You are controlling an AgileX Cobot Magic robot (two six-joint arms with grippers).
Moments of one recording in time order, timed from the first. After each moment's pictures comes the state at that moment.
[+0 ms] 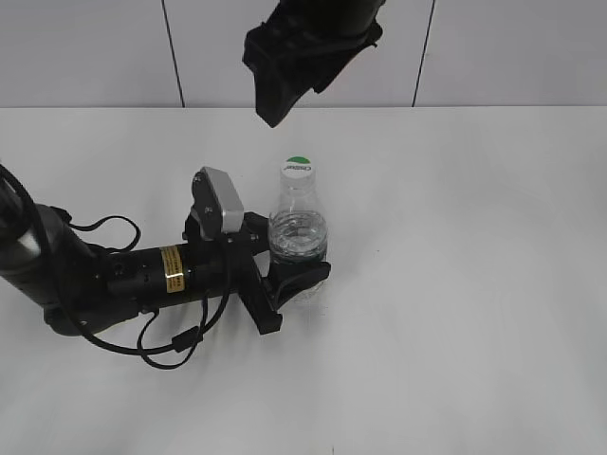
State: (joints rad) left arm -0.41 2.29 -0.86 0.85 -1.21 -0.20; right arm 0.70 1.96 -1.94 0.12 1.23 -0.44
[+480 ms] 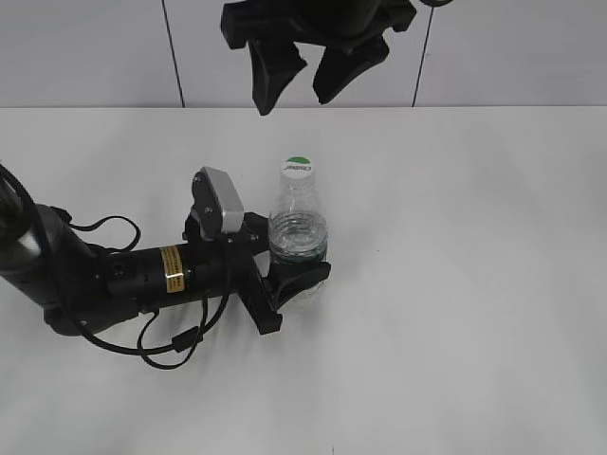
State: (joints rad) left arm -0.41 2.29 -0.86 0.85 -1.21 -0.20; right arm 0.70 1.96 -1.94 0.12 1.23 0.04
